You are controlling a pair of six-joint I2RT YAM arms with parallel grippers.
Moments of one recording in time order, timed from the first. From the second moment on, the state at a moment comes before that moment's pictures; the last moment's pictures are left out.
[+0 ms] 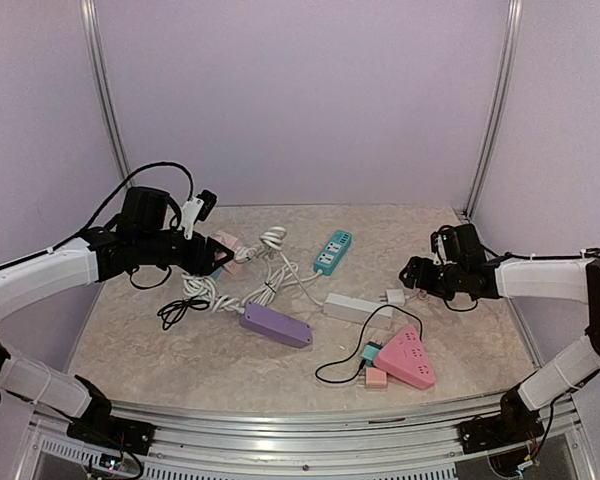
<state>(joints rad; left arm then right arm) -0.51 1.29 0.96 -0.23 0.23 -0.04 0.38 1.45 0.73 -0.03 -0.02 0.56</state>
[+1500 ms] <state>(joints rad) -0.57 1.41 1.00 -0.20 0.34 -0.23 1.00 1.68 1.02 0.39 0.05 1.00</state>
